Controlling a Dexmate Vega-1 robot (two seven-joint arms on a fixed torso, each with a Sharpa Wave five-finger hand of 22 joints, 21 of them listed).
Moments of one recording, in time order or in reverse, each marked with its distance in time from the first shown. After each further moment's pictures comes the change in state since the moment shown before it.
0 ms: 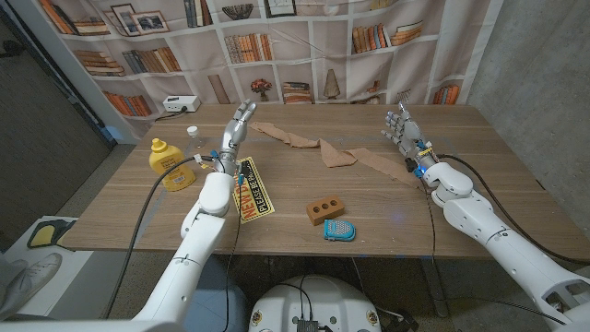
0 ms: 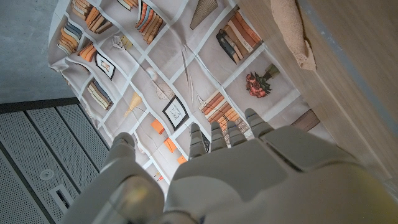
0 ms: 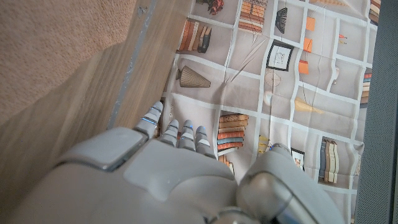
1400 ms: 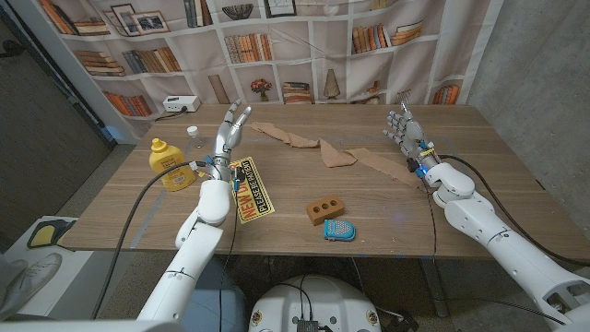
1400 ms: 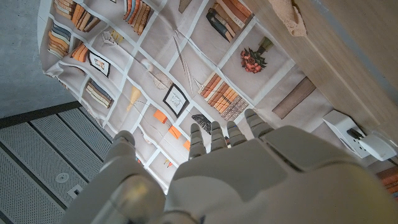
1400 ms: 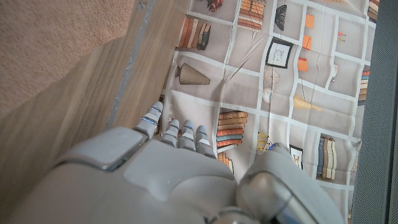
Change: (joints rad) left arm 0.071 0.027 0.011 -0.092 0.098 0.017 0.135; left_hand 0.017 -0.001 0.003 -0.003 0.000 0.000 0.000 0.000 0.000 0.000 0.000 0.000 0.000 -0.005 -0.005 0.000 0.000 -0.009 -0.002 0.000 0.000; right arm -0.003 0.000 0.004 0.009 0.003 0.010 0.002; right_hand 0.004 0.004 0.000 -0.008 -0.005 0.005 -0.005 0.000 0.000 0.003 -0.003 0.000 0.000 0.006 -0.006 0.000 0.000 0.009 -0.009 0.000 -0.002
